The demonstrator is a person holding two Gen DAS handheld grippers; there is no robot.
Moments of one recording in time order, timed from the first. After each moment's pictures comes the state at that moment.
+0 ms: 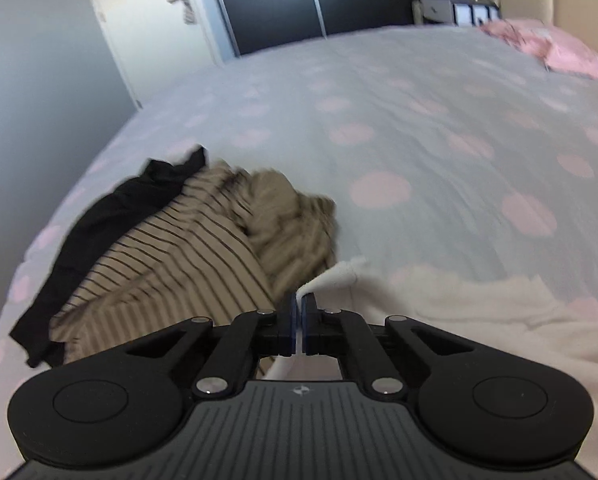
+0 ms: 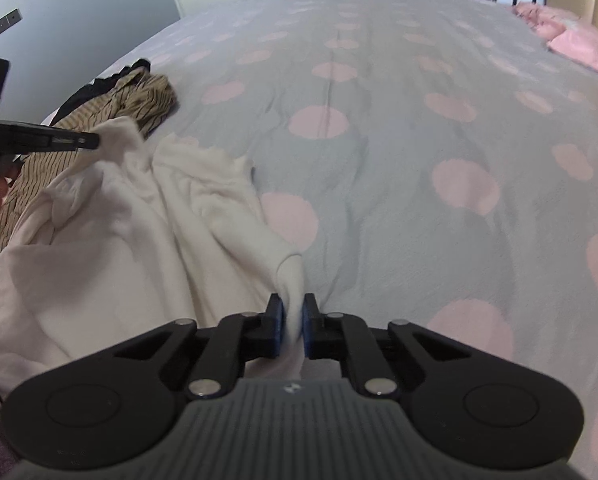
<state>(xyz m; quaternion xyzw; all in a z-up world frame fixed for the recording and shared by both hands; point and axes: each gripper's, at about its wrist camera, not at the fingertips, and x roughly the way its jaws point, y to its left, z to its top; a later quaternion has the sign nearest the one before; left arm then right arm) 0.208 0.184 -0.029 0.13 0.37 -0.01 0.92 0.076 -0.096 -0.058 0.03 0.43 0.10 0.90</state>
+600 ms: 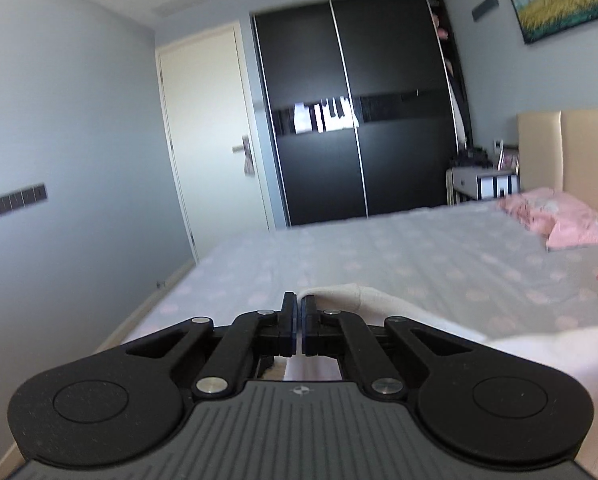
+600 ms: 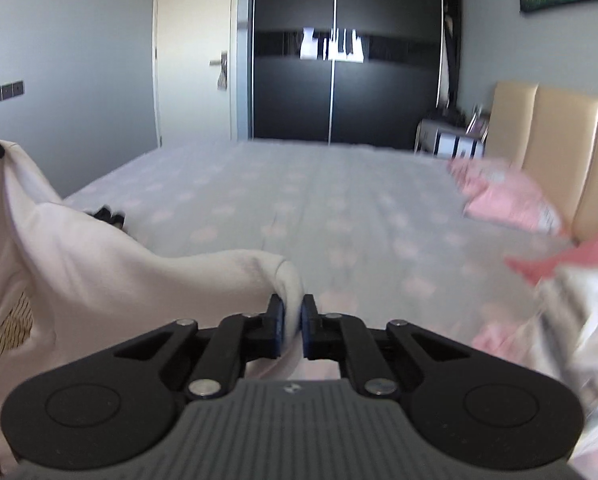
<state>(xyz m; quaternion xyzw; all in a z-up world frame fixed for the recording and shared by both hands) 0.106 0.171 0.199 0.09 0.14 0.03 0.99 0.021 -0.177 0.138 -0.02 0.22 0.04 0.97</state>
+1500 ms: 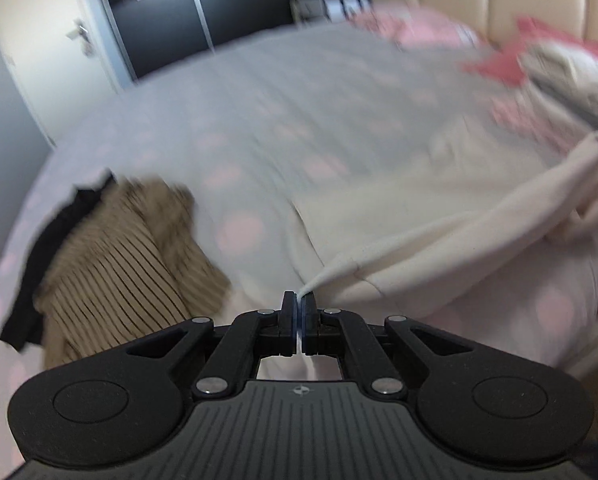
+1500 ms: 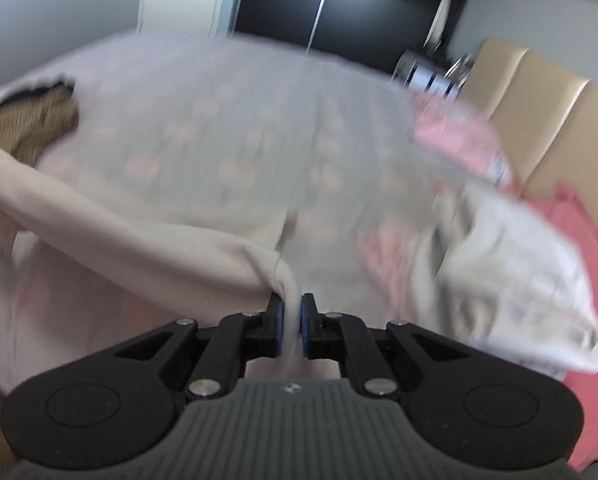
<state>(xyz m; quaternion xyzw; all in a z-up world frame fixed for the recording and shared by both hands) 0.075 0.097 0.020 0.19 0.42 -0.18 0.87 -0.034 -0.299 0.041 -0.14 0.42 0.02 0.90</state>
